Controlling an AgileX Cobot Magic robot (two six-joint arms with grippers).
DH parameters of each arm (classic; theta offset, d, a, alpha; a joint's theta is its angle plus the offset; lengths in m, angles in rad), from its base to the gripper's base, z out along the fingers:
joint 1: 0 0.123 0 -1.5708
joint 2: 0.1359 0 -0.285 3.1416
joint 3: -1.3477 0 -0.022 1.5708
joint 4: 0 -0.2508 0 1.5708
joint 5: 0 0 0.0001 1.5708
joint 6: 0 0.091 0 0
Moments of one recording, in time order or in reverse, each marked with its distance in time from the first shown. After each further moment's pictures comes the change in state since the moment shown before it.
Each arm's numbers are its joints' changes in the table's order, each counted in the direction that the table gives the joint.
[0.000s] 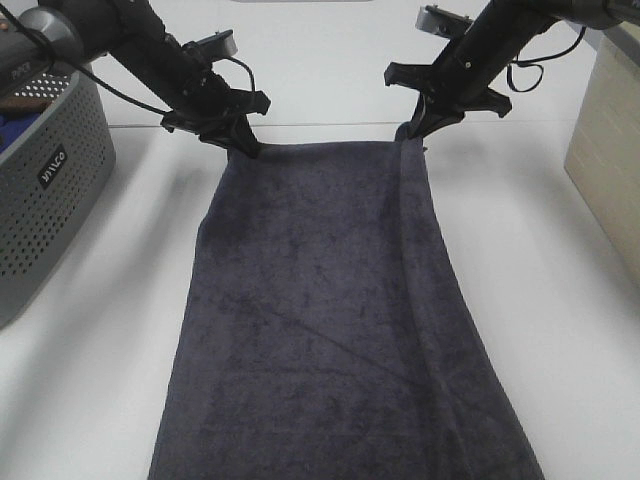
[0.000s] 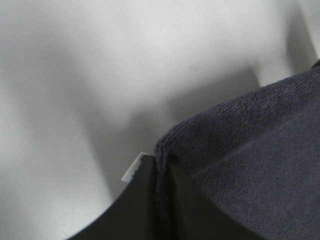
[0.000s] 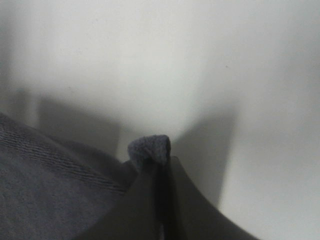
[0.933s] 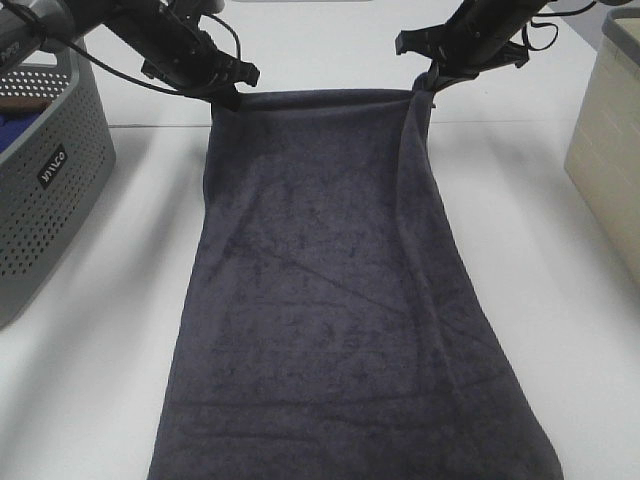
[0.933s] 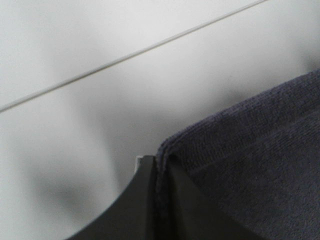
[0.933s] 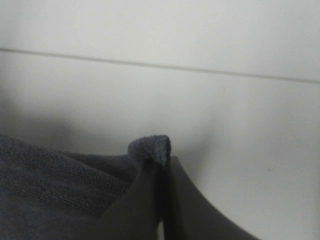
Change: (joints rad) left arm -0.004 -0.026 0.063 -0.182 -0.191 0.003; right arm 0.005 -0.055 -0.004 0.152 -0.241 0.000
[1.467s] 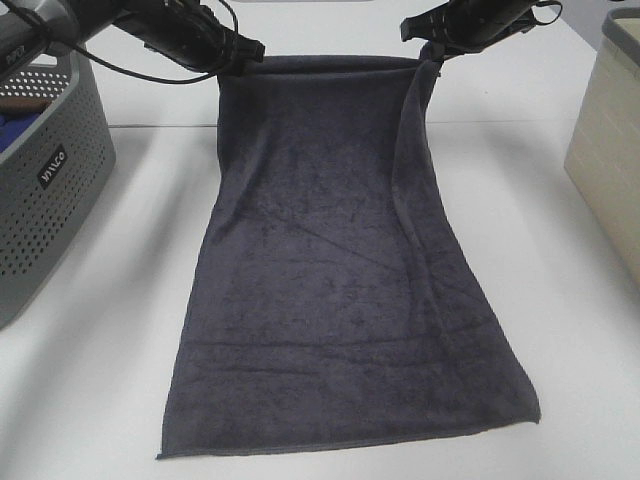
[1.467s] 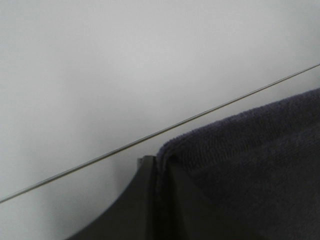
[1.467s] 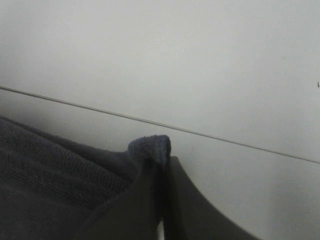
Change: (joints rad) left arm -0.006 0.007 0.000 -0.002 -0.230 0.009; right arm 0.002 -0.003 0.000 0.073 -0.140 -0.097
